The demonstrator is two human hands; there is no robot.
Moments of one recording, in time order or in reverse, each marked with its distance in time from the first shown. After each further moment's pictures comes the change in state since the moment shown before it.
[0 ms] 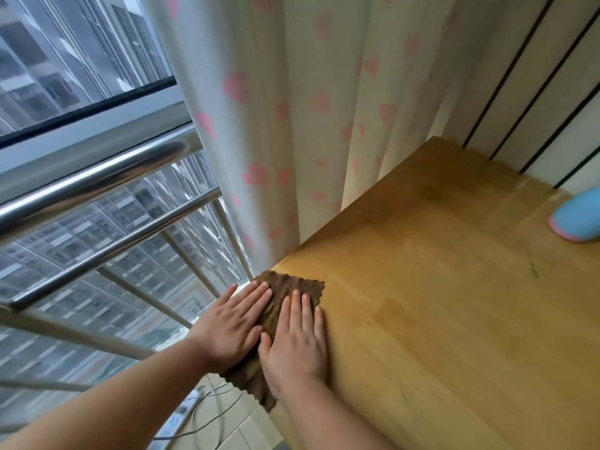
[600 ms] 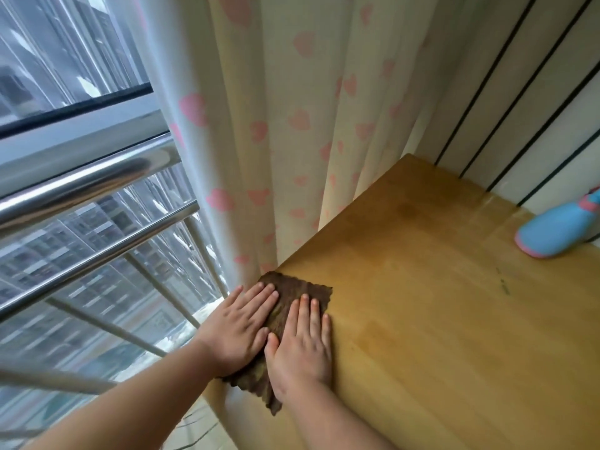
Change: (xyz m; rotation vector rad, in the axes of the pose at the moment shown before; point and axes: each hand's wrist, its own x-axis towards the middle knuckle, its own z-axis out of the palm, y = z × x) left_hand 0.068 0.012 -0.004 -0.004 0.065 0.054; right_hand 0.037 0.030 -0.014 -0.060 0.013 0.132
